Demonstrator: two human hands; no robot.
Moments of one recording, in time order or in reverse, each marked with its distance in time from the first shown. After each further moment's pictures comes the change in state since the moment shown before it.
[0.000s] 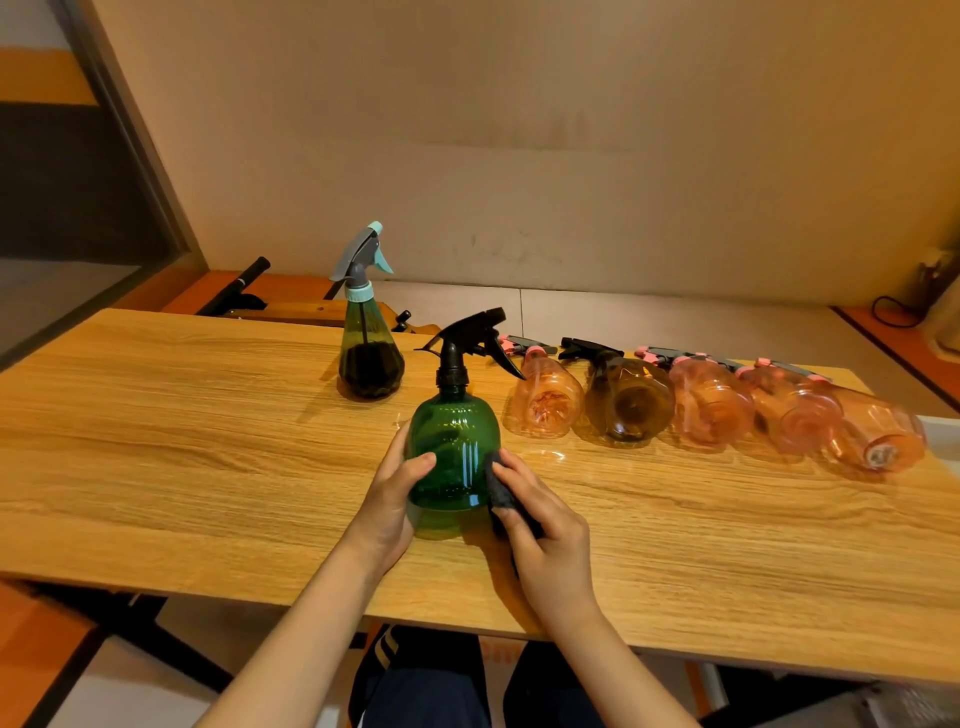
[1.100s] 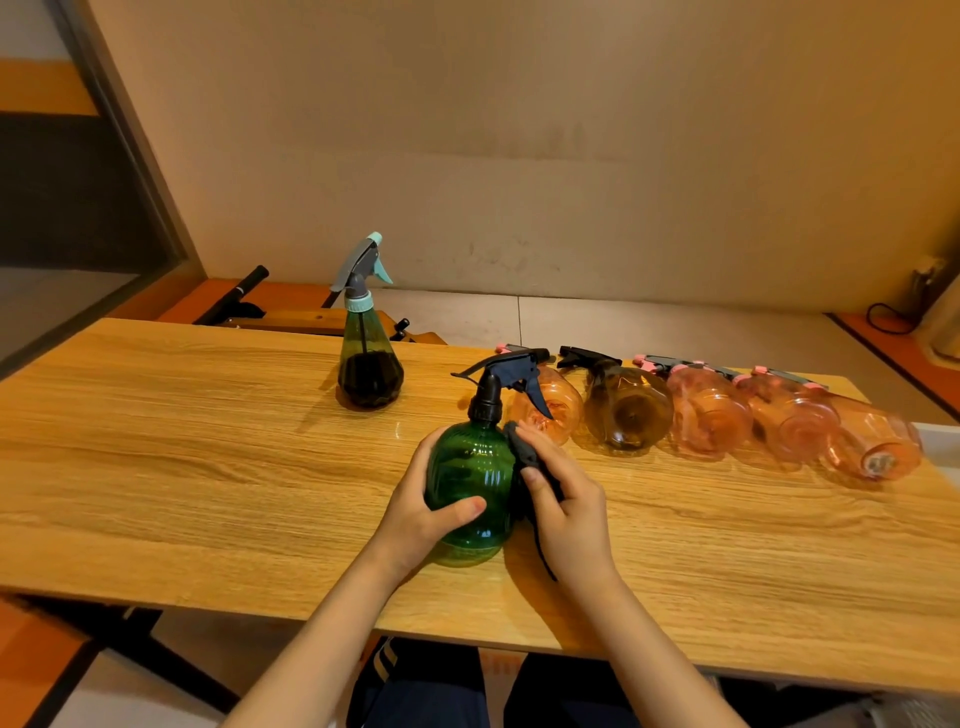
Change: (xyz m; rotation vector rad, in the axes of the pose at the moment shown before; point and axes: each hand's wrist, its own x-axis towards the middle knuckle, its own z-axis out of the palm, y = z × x) left_hand -0.006 -0.003 0.014 0.339 -0.104 0.113; right_hand 0.035 -0.003 -0.017 0.037 -0.002 0.107
